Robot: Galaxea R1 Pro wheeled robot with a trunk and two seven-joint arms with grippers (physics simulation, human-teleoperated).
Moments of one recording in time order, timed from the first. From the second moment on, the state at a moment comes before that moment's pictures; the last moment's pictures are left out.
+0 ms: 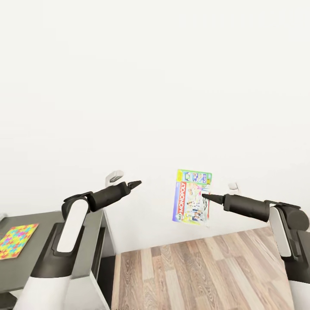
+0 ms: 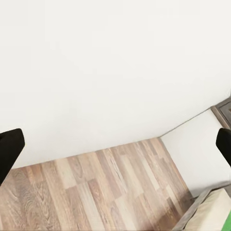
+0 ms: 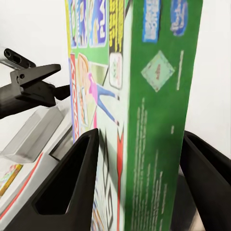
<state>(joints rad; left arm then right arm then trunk) -0.58 -0.03 -0.04 -1.57 0.84 0.94 0.07 -0.53 -0.23 -0.23 -1.53 -0.27 1.04 1.11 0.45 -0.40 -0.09</state>
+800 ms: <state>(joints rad) -0.58 -0.03 -0.04 -1.57 0.84 0.94 0.07 -0.53 -0.23 -0.23 -1.53 -0.27 1.04 1.11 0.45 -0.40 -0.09</state>
